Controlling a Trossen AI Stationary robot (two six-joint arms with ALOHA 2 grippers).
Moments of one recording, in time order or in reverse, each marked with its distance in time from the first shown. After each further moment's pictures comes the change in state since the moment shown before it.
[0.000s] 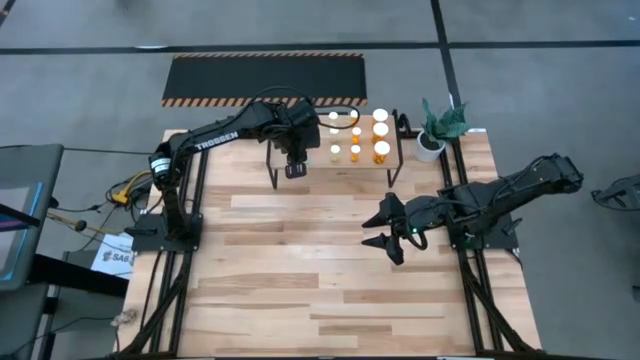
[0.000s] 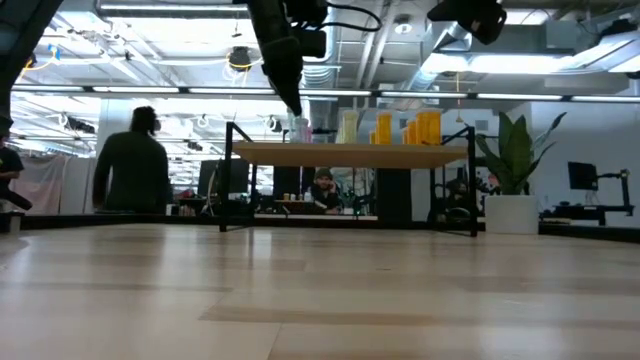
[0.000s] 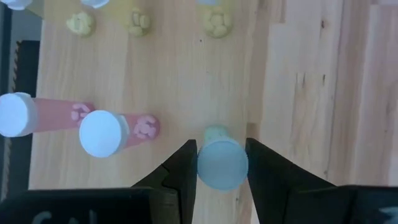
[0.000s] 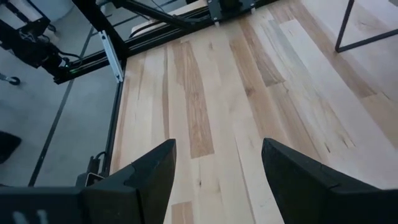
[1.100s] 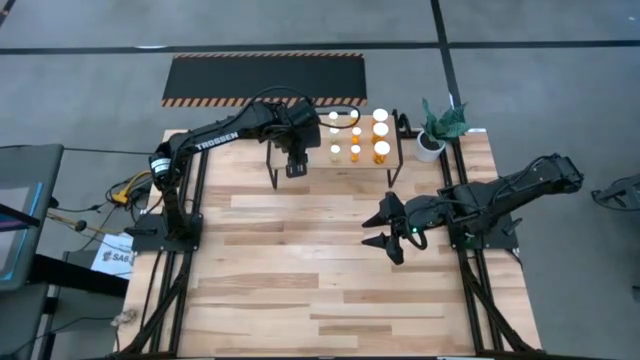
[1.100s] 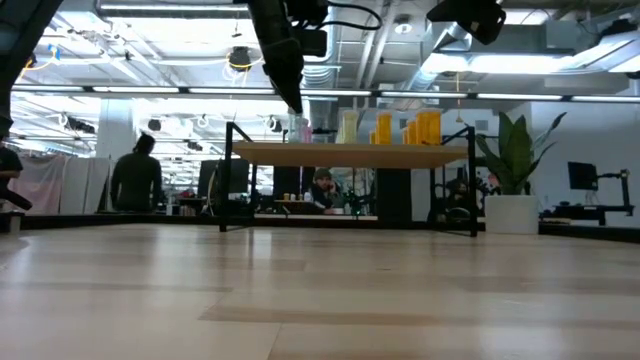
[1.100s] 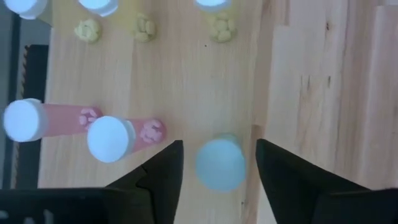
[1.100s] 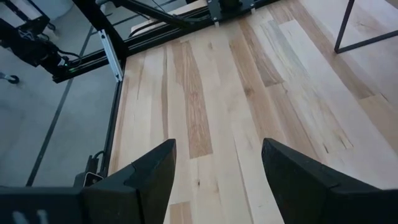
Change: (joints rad) left arm -0.001 -0.001 0.000 0.015 -0.024 0.010; right arm -0.006 0.000 0.000 0.000 -0.003 -0.010
